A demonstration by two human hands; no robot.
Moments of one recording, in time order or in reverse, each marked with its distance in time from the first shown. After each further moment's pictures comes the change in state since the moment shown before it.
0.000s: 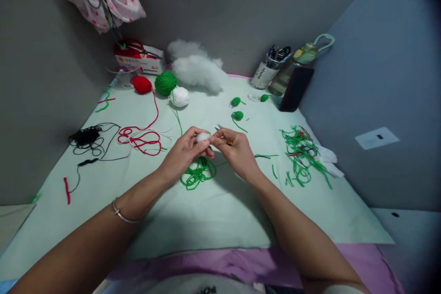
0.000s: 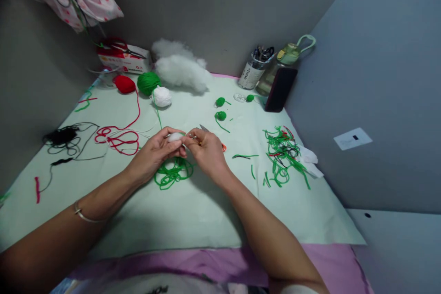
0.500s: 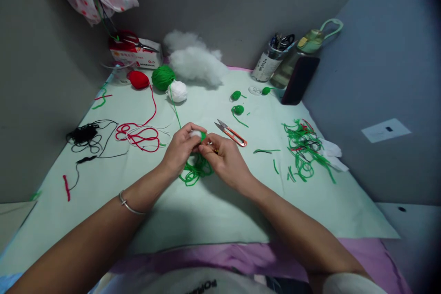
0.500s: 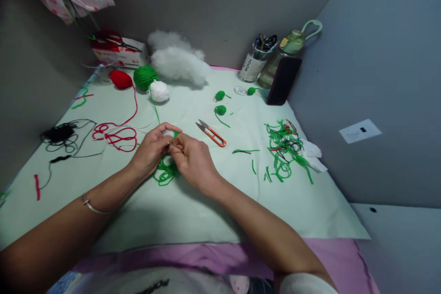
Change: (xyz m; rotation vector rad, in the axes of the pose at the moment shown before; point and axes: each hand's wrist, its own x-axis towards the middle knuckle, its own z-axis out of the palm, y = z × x) left_hand 0.012 -0.012 0.002 0.056 0.189 0.037; right_hand -0.025 -0.008 0.019 -0.014 -0.143 -0.064
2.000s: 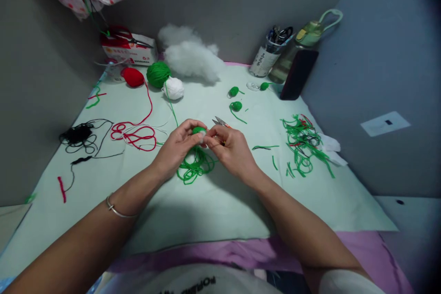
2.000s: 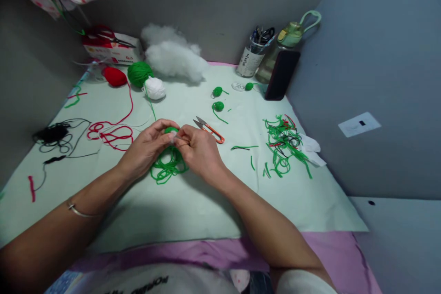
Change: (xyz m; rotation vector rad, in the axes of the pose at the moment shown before) left_hand -0.006 0.004 -0.009 0.050 -0.184 0.024; right_hand 0.010 0.003 -0.021 -0.162 0.084 -0.006
